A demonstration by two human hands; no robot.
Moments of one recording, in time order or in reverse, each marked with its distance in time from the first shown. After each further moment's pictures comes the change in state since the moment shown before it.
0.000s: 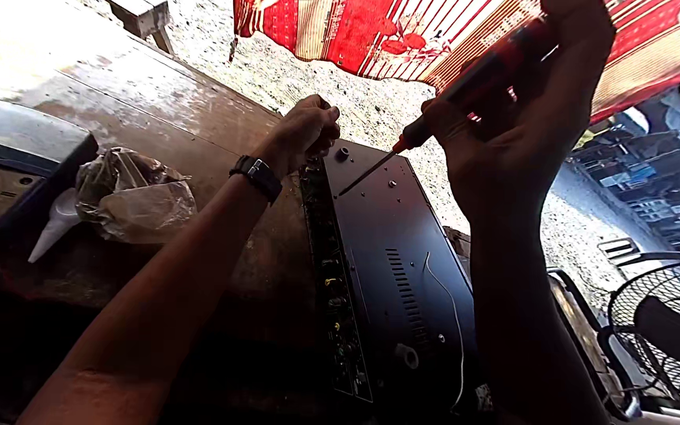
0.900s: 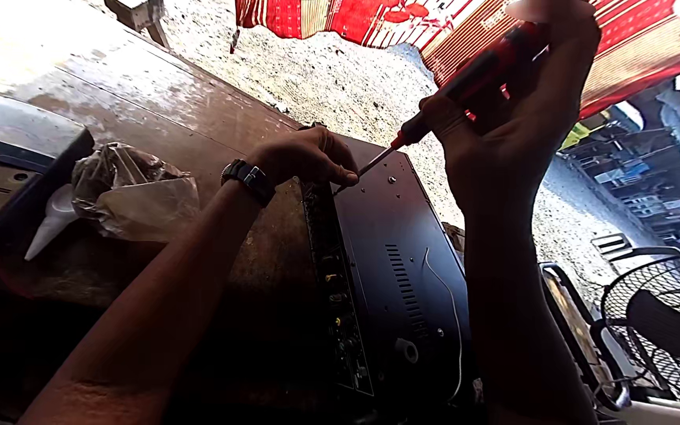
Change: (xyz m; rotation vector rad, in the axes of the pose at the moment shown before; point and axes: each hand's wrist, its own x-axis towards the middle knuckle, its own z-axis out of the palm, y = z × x) left_hand -0.030 0.005 -0.007 0.388 -0.591 0.052; right_hand -0.001 0.007 0.003 -0.013 0.017 0.025
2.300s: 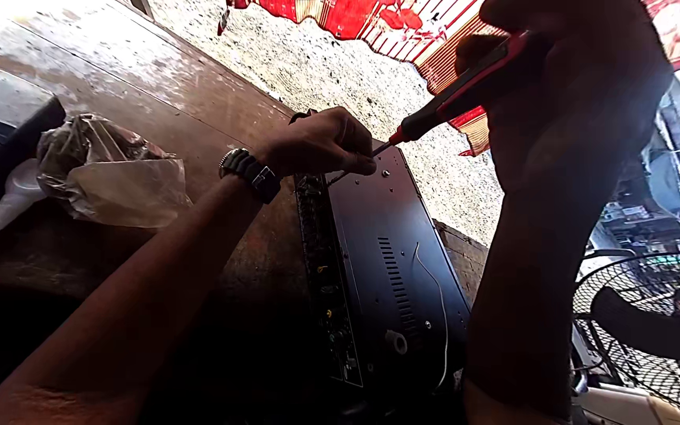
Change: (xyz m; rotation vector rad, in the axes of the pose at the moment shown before) left_hand 0.011 0.006 0.015 0.158 0.030 0.358; right_hand 0.025 0.011 -0.041 0.441 -0.286 -0.025
